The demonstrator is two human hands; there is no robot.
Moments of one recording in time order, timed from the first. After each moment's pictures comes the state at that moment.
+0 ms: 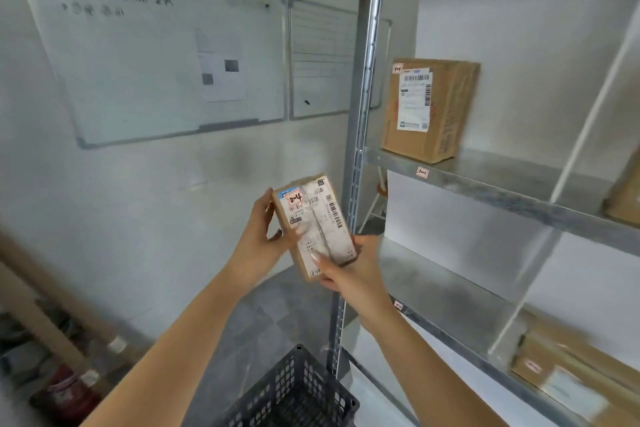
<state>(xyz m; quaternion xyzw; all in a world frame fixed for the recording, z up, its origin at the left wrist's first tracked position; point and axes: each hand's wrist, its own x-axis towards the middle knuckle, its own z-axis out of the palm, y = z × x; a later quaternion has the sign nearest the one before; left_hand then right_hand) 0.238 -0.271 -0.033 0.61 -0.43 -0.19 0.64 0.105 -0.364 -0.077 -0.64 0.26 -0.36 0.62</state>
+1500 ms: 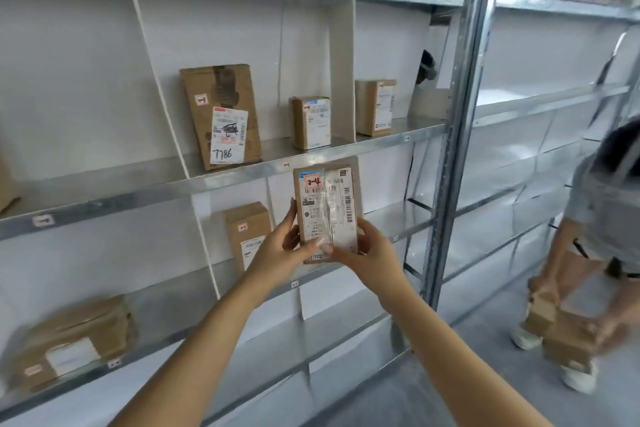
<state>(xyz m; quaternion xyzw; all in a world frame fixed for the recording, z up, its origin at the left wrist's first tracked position) -0.499 -0.241 -0.028 0.23 -0.77 -0.52 0.30 -0.632 -0.132 -0.053 -0.43 0.61 -0.63 0.21</state>
